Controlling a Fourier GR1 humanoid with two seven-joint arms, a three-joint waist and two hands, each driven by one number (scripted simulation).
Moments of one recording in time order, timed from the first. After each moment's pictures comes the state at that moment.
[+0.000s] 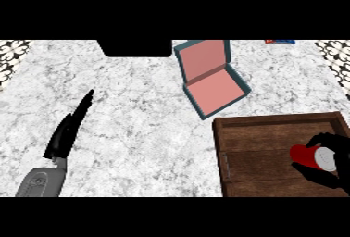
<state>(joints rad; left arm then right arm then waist) -0.16 0.23 0.02 -1.32 -0.25 -0.03 -0.04 0.07 -0.20 -0.33 -1.50 0.89 -0.27 -0.60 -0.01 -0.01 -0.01</state>
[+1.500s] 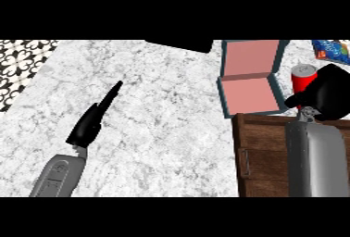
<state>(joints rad) -0.26 0.19 -0.09 -1.33 -0.29 -0.10 -0.05 -0.52 0.00 -0.32 -1.47 1.72 -0.01 0.83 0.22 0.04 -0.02</state>
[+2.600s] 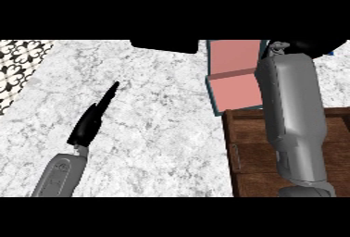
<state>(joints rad) -0.26 0.17 -0.06 -1.28 -0.29 -0.06 -0.03 -1.03 0.00 -0.42 -1.06 1.83 0.19 1.24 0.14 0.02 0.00</state>
